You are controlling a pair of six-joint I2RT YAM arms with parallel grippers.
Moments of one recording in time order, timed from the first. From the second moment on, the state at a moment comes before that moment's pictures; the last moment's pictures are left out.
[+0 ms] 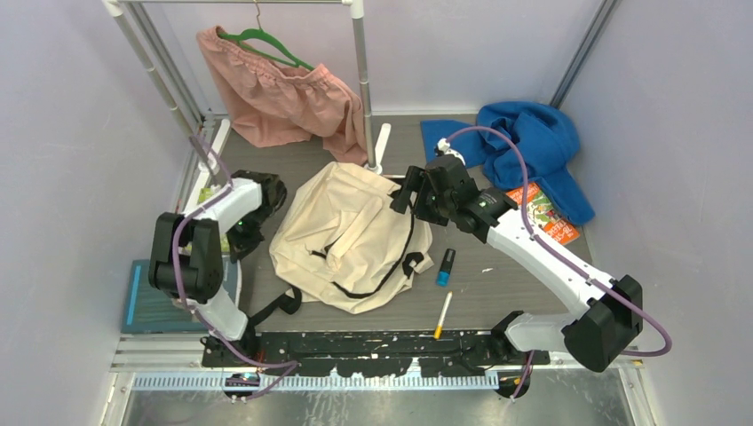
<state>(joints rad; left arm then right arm) -0.15 1.70 1.09 -1.26 -0.67 -0.94 0.64 1.26 1.12 -0.59 0.07 0.80</state>
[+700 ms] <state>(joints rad) -0.62 1.57 1.42 -1.31 -0.64 -0.88 0.64 1.27 1.10 -0.55 0.06 0.80</state>
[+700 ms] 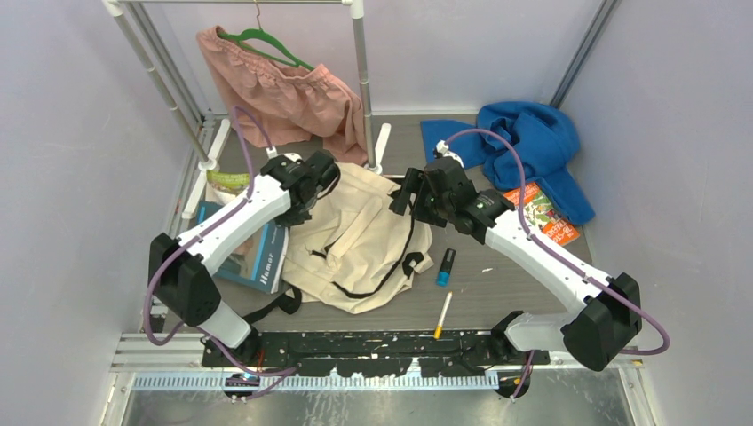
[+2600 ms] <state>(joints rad) -0.25 0.99 1.14 -1.28 -0.28 -0.87 0.97 2.00 1.38 -0.05 -0.28 0.85</state>
